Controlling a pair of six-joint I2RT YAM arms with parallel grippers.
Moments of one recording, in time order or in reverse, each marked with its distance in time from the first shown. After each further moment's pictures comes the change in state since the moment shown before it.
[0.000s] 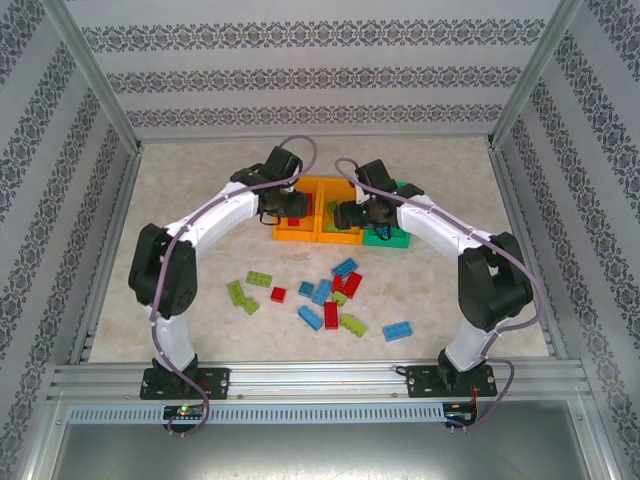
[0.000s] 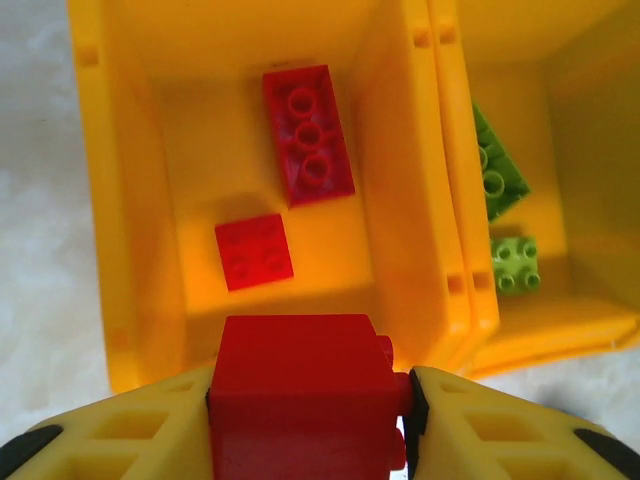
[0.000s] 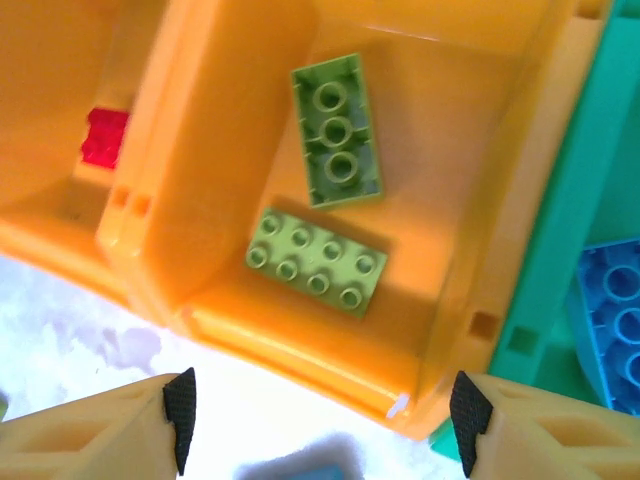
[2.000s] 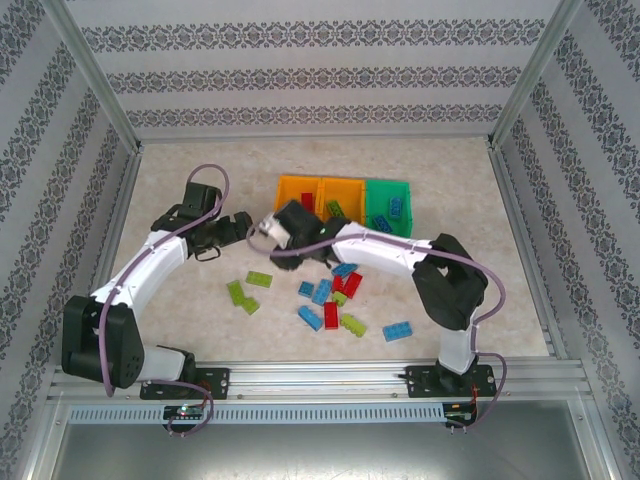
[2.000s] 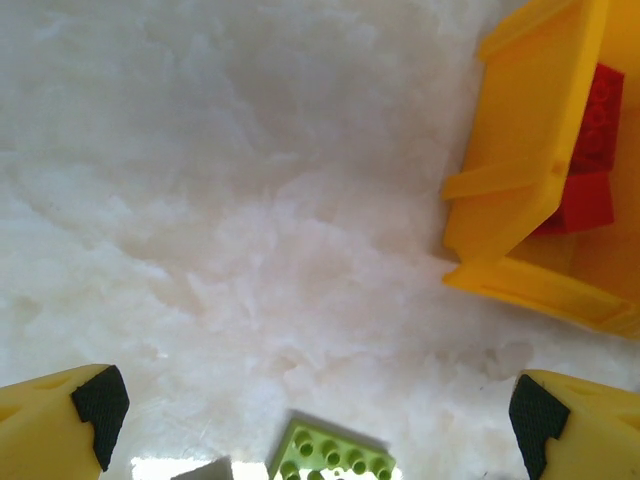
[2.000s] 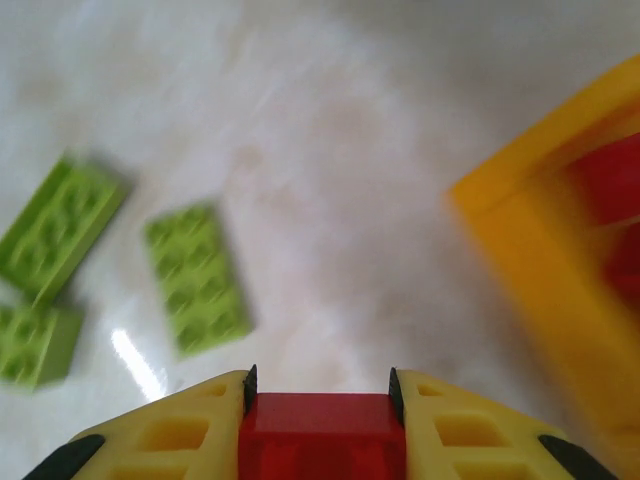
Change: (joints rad) left arm 0.303 -0.557 -0.637 0.117 0.069 -0.174; right arm 0.397 0.182 0.153 0.114 0.041 -0.323
